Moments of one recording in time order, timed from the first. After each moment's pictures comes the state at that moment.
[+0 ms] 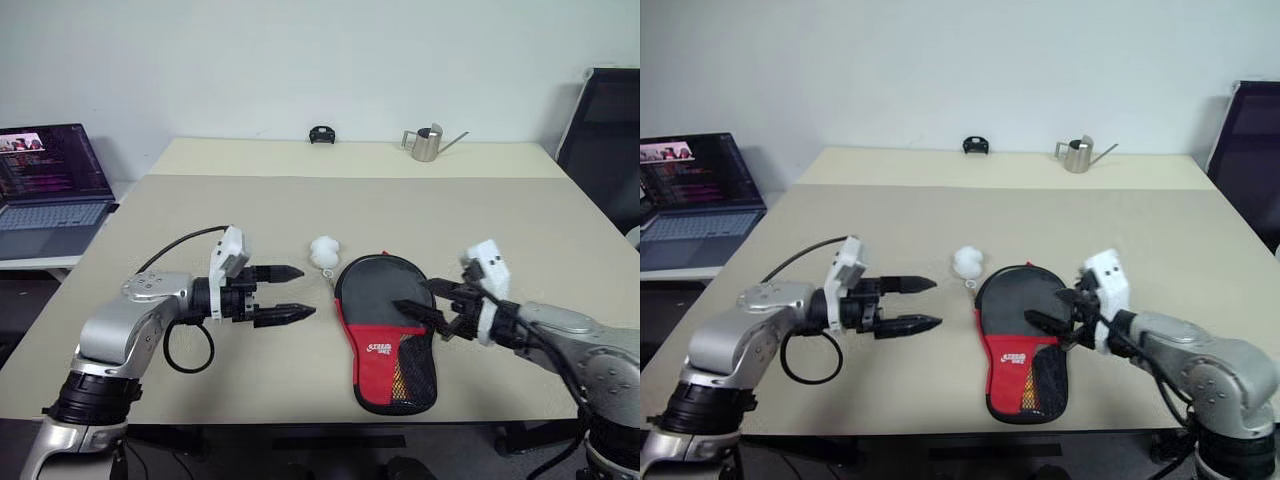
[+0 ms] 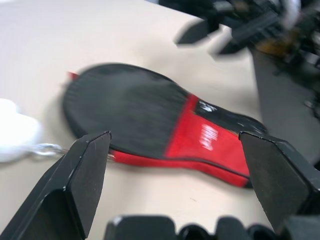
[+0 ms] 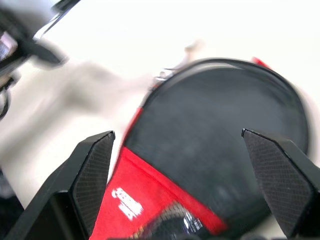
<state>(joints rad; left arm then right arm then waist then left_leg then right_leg) -0.45 0.74 0.03 -0.11 -0.59 0.63 -1.15 -0.36 -0.52 -0.11 -0.60 0.83 1.19 0.36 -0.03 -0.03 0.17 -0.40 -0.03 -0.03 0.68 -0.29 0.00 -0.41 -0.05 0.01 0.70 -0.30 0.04</state>
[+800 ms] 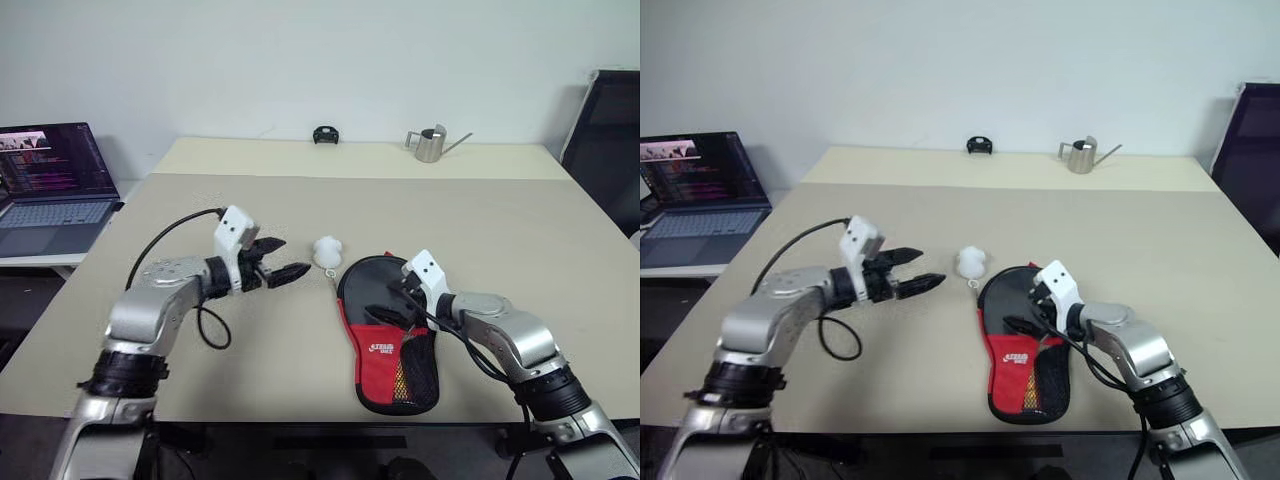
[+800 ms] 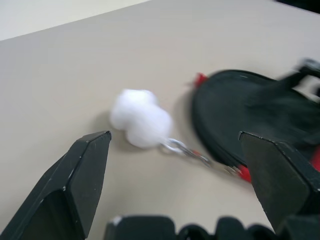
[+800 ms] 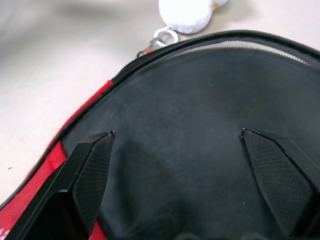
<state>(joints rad) -0.62 0.59 -0.02 0.09 -0.39 0.63 -0.79 -0.51 -0.45 0.24 -0.04 0.34 0.72 0.61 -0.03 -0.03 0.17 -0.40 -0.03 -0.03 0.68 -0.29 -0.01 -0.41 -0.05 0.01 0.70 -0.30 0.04</state>
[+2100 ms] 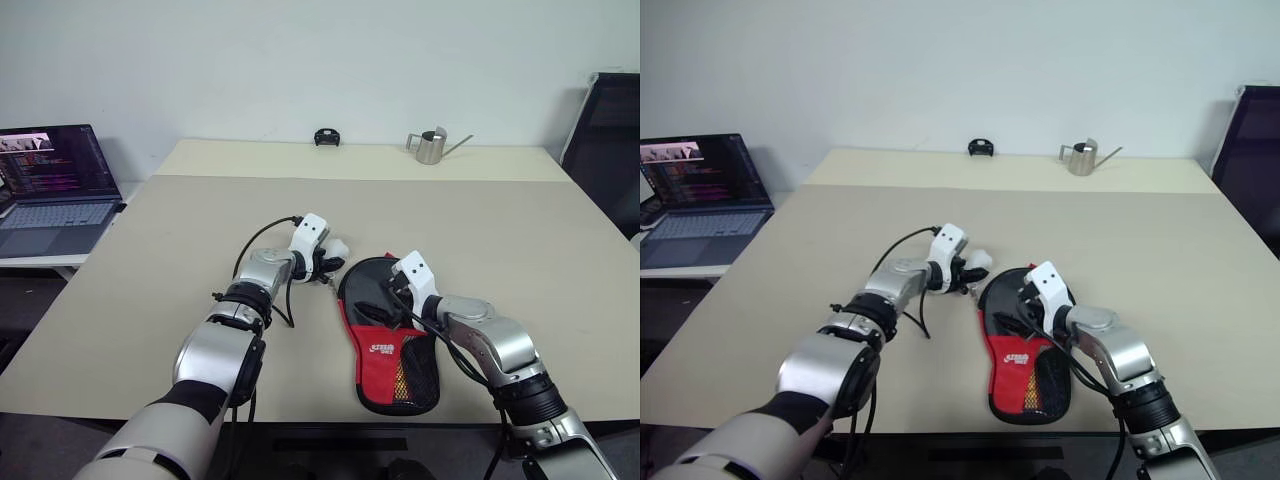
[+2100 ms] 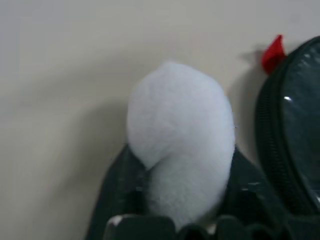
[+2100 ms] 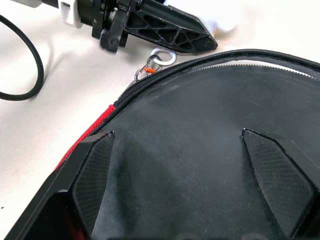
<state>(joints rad) -1.12 0.20 -0.08 1.22 -0.02 0.19 -0.74 -0.49 -0.34 0.21 -0.04 0.27 0.73 0.55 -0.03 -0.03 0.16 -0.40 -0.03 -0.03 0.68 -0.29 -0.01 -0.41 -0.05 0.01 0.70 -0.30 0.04</state>
